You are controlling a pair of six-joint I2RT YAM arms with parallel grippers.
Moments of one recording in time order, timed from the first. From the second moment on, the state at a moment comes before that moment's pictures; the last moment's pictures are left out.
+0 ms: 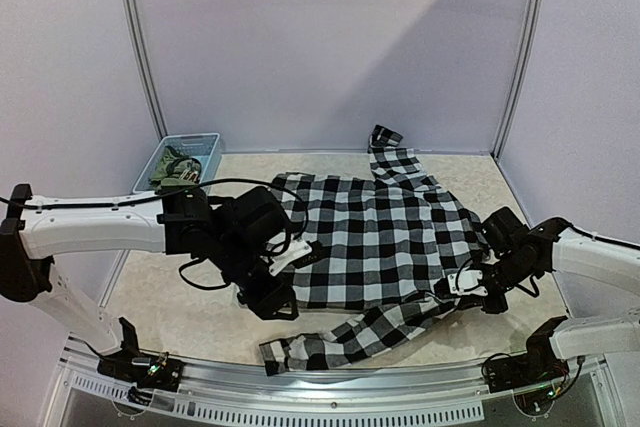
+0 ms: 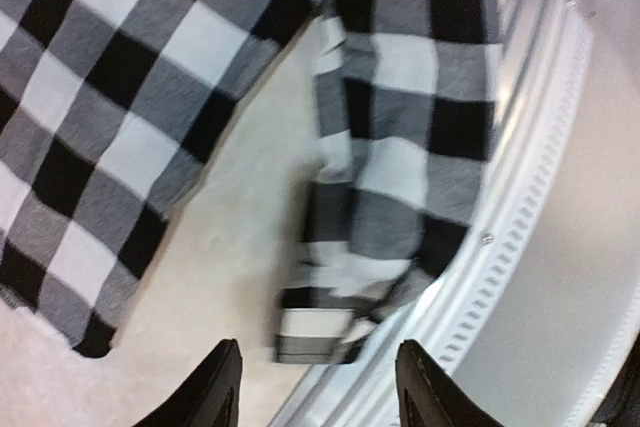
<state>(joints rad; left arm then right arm) -1.12 1.46 1.14 -0.82 0.24 -0.19 0.49 1.10 0.57 -0.79 -0.29 -1.05</state>
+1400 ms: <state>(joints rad) -1.03 1.87 1.17 -1.03 -0.28 0.25 0.48 1.11 0.55 -0.78 -0.29 -1.04</state>
